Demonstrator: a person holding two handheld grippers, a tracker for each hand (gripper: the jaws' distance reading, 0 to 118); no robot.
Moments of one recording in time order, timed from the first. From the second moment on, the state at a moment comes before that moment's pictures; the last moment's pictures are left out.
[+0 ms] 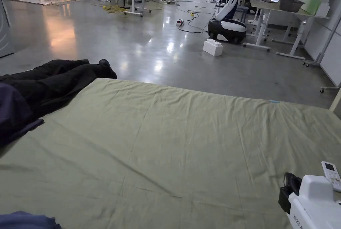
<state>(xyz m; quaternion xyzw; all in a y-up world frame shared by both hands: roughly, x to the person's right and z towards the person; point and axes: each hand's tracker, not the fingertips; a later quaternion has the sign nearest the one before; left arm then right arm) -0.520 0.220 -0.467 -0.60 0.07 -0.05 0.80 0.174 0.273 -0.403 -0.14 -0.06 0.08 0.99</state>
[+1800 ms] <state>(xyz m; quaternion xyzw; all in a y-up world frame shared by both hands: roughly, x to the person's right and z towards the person) -0.194 0.262 -0.426 -0.09 0.00 -0.01 1.00 0.156 0.257 -0.383 -0.09 -0.08 0.03 0.99</state>
